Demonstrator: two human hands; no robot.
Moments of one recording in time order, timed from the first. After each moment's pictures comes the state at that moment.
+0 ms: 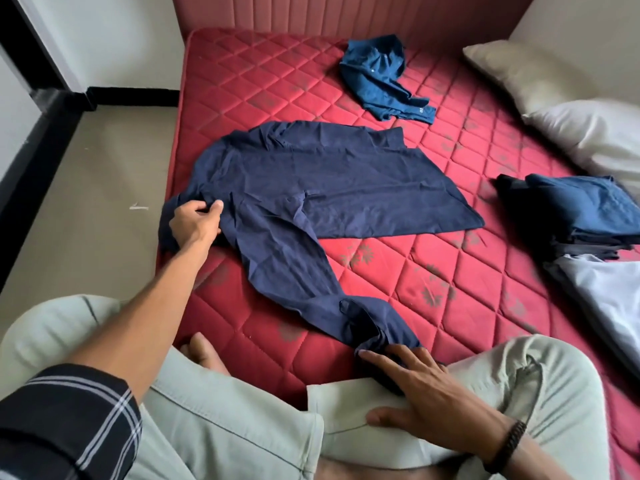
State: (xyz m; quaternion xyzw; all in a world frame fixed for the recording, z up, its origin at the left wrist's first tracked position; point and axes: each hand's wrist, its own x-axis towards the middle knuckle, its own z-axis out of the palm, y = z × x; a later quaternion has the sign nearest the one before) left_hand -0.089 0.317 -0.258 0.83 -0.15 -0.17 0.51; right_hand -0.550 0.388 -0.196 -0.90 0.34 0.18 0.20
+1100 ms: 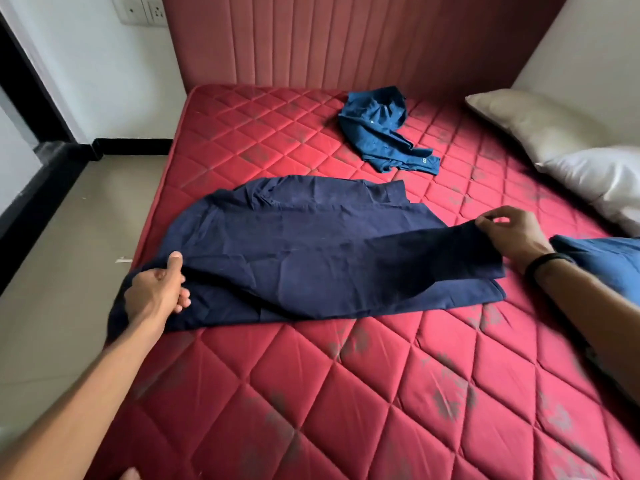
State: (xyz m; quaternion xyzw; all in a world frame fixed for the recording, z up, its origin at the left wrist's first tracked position) left_hand -0.072 0.293 -0.248 0.86 -0.09 -0.20 0.47; right_hand -0.536 -0.009 -0.127 -0.67 0.64 -0.29 0.23
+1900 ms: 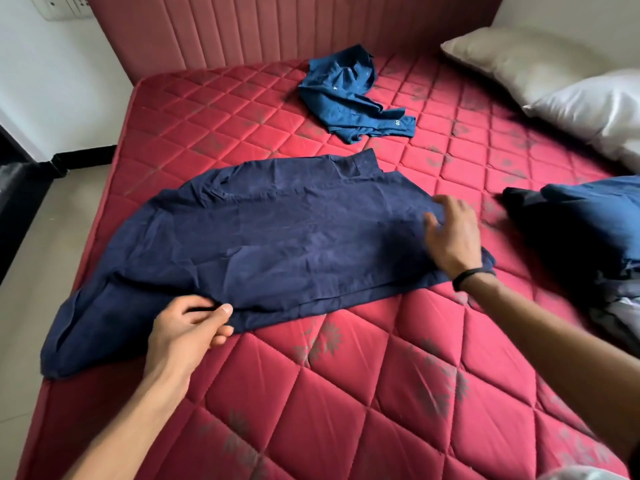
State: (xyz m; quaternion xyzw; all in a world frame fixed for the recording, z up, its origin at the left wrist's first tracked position) left_hand -0.210 0.282 -0.235 0.79 -0.19 -0.29 0.50; right_hand -0.530 -0.018 -0.250 -0.75 0.56 -0.34 0.10
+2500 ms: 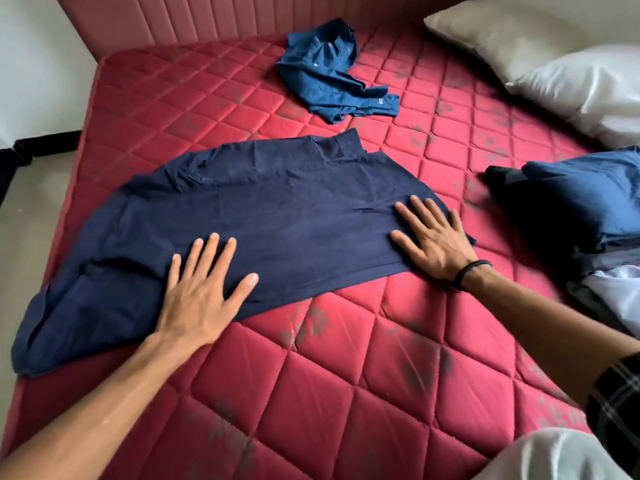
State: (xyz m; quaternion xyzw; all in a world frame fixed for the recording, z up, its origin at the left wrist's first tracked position) left_hand -0.187 0.227 -0.290 0.80 -0.60 0.02 0.08; right_hand -0.574 -0.008 -0.287 -0.86 0.51 -0.02 0.00
